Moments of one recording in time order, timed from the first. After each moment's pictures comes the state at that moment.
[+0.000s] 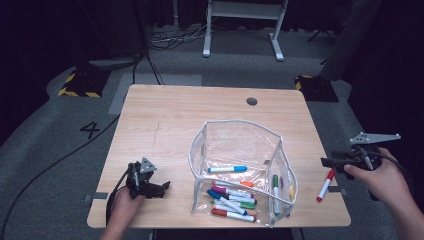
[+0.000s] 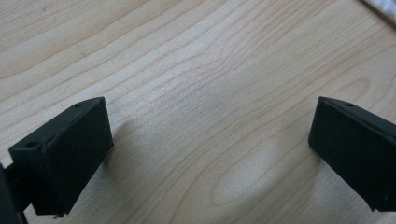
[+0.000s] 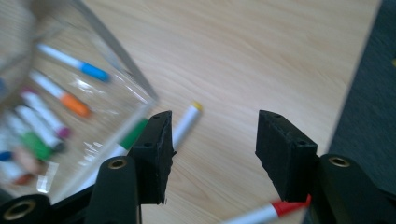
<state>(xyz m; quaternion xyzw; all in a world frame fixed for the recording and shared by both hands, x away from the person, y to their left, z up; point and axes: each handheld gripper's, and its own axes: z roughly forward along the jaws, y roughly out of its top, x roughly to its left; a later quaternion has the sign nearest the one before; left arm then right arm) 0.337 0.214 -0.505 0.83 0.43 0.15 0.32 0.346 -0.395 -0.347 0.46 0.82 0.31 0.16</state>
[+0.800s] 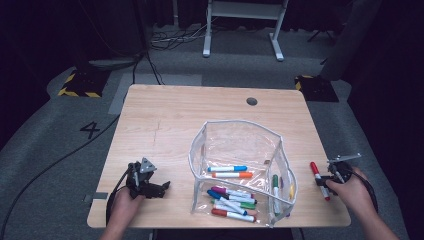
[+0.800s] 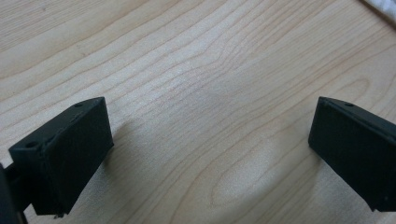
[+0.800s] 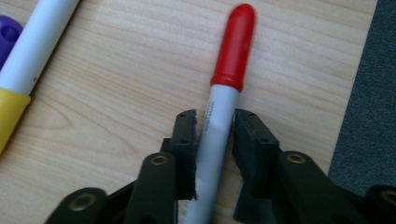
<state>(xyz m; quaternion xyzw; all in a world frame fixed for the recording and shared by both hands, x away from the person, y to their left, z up) 0.337 0.214 -0.505 0.83 0.43 0.15 0.32 0.367 -0.407 -0.468 0.55 0.81 0.18 0.12</state>
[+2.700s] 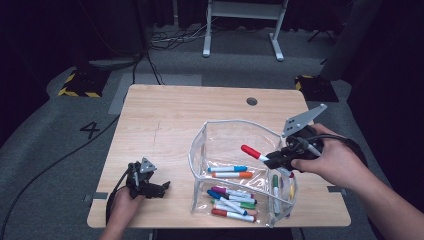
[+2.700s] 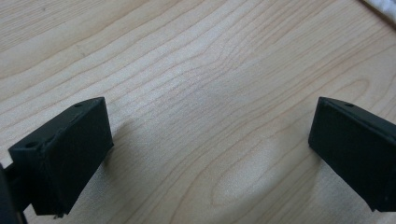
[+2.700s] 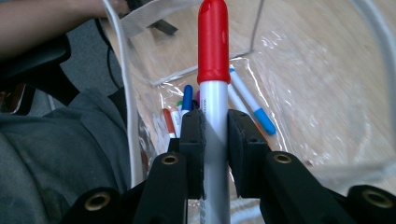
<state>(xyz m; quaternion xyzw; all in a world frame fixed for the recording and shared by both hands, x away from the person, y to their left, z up) 0.337 0.214 -0.505 0.83 0.43 0.15 0.32 0.335 -0.202 -0.248 0.21 0.93 0.29 0.01</state>
